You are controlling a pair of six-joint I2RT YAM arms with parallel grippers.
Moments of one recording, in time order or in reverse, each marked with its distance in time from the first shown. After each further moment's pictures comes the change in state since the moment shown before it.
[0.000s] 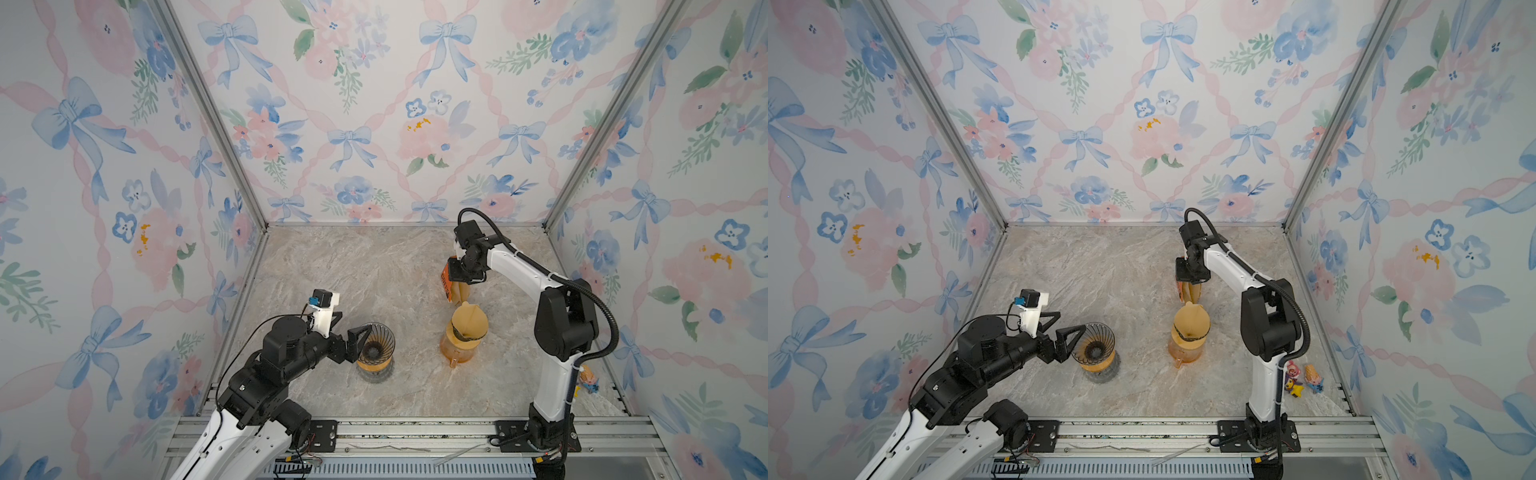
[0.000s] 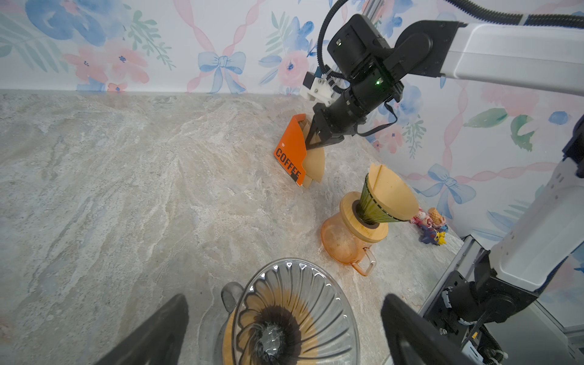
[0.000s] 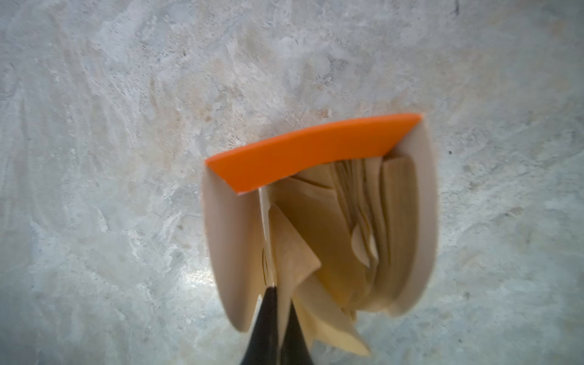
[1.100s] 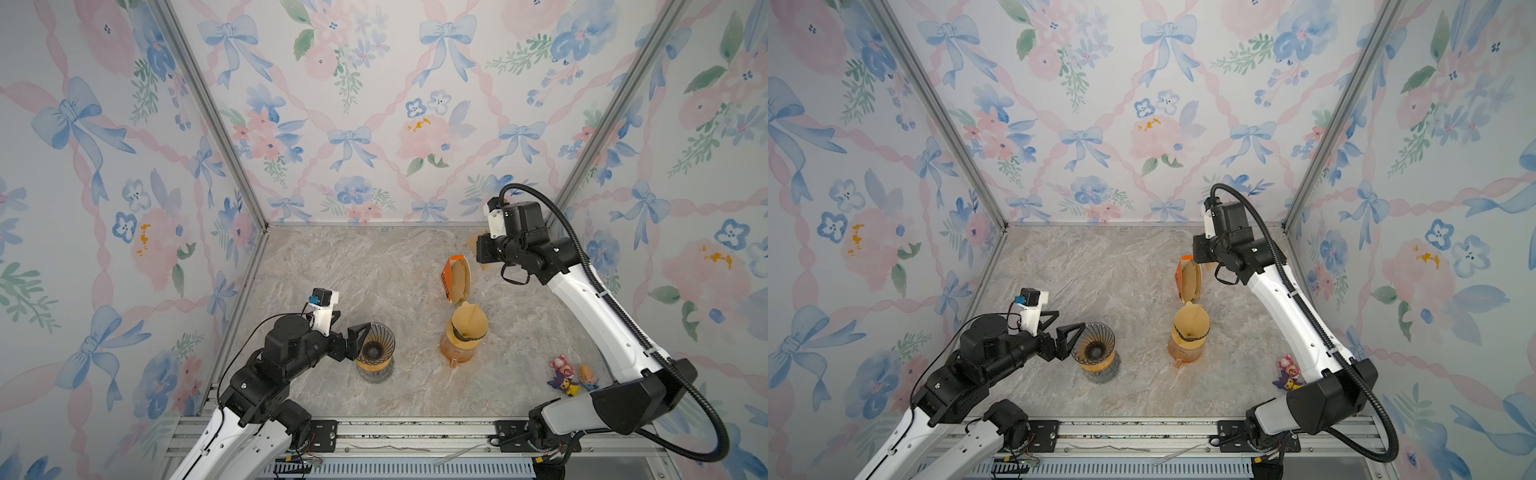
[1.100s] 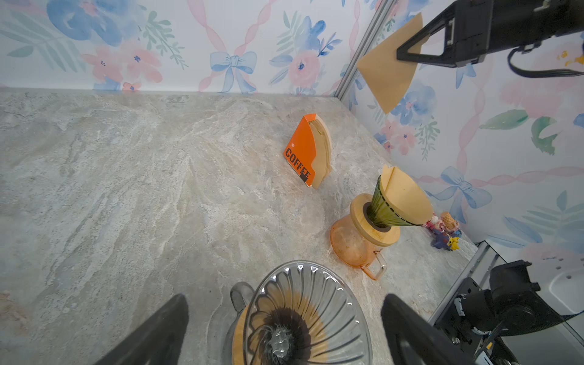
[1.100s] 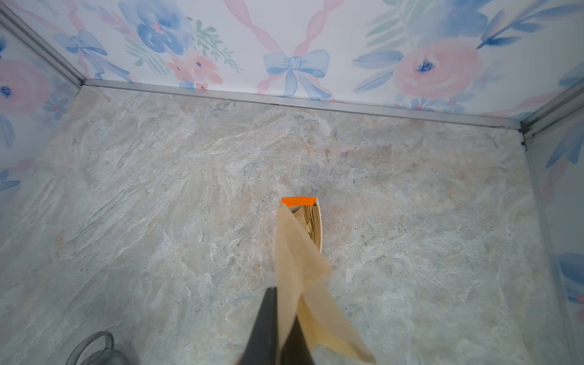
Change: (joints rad) left arm 0.000 0.013 0.000 0.000 -0.041 0.000; right arm 0.046 -0.529 -0.043 0.028 0.056 -0.150
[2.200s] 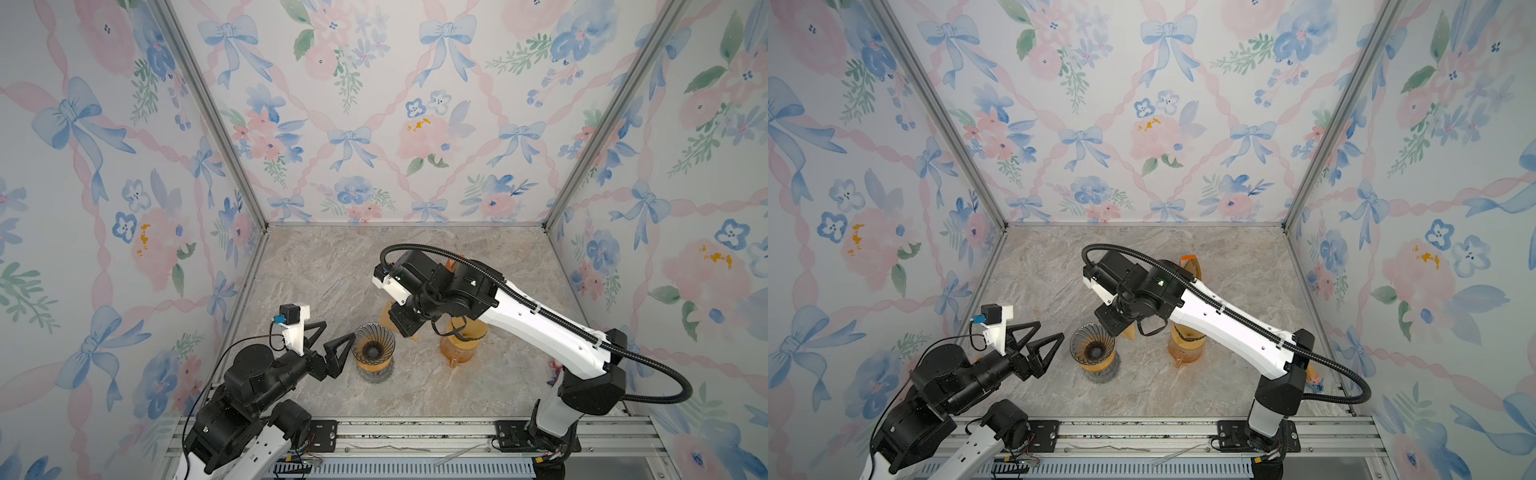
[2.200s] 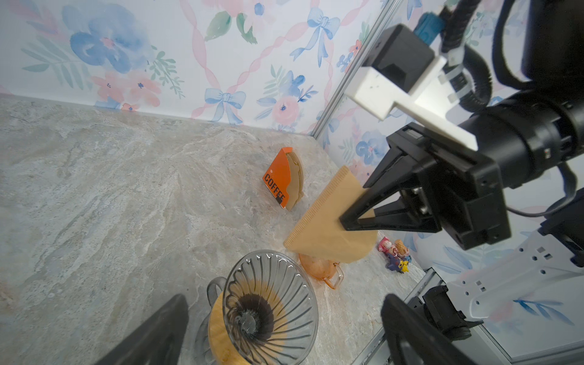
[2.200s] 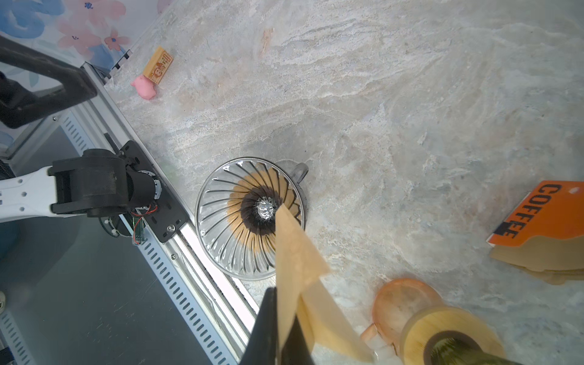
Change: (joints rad) left arm 0.000 -0.241 0.051 -0.136 0.016 -0.136; right arm 0.695 0.304 0.369 -0.407 -0.058 0.097
